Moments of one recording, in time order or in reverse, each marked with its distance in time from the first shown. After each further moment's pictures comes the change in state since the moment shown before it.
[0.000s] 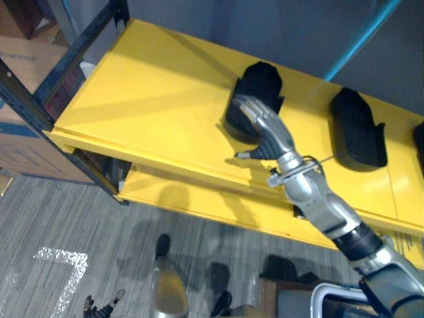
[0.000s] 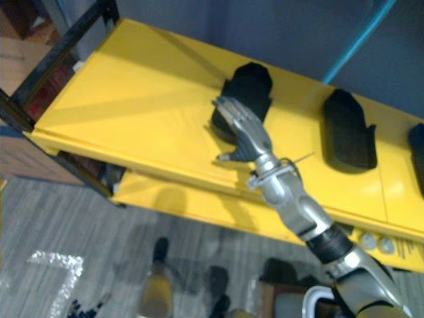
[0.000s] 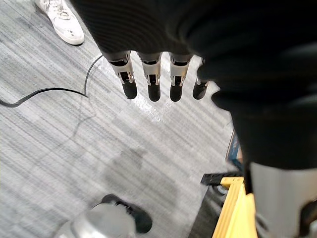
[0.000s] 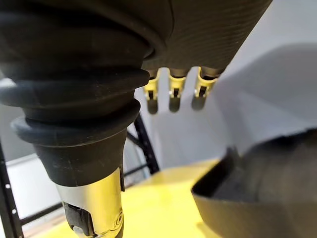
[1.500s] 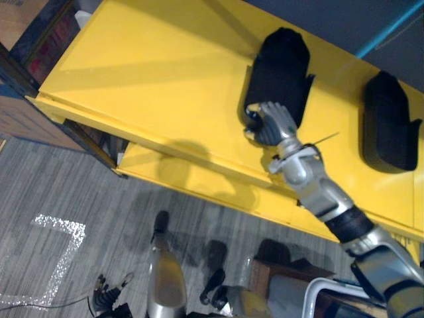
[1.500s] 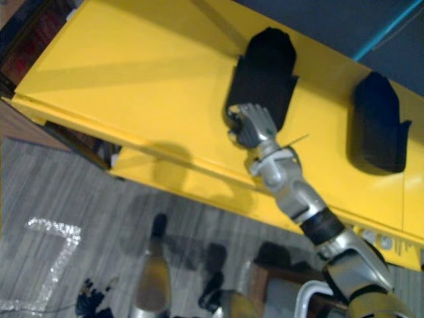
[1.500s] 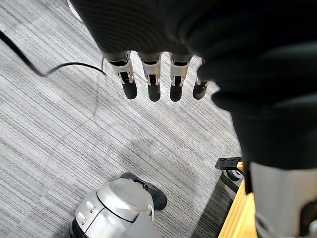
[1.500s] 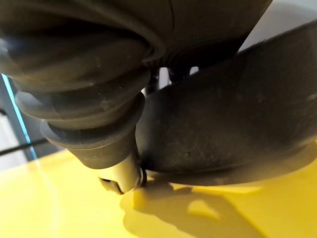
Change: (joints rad) left arm -0.038 0.028 -0.081 -0.054 -0.075 -0.008 -0.034; right arm -0.126 0.033 0.020 0.172 0.011 0.136 0.086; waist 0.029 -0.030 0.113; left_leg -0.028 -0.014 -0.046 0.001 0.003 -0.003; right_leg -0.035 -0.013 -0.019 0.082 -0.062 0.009
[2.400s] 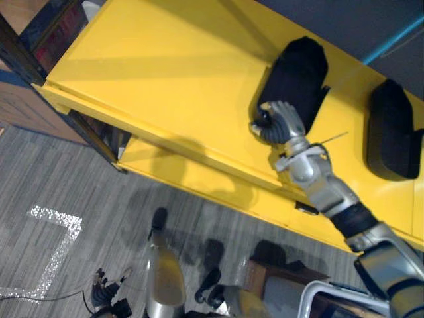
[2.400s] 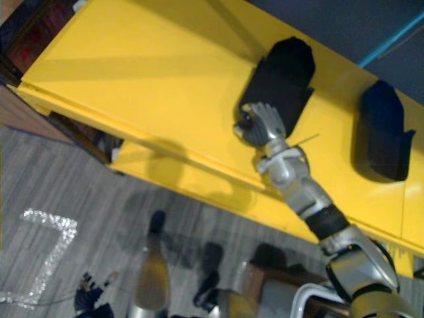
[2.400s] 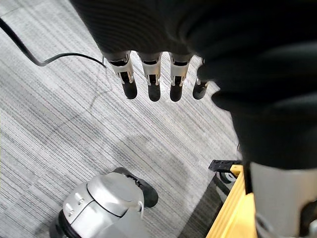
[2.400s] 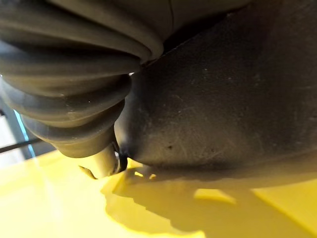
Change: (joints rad) left arm 0.001 0.009 0.004 -0.054 -0.034 -0.009 -0.007; right arm -0.042 -0.036 -0.023 0.177 0.068 -0.135 -0.093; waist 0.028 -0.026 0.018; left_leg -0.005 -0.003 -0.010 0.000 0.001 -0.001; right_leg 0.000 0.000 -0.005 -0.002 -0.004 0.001
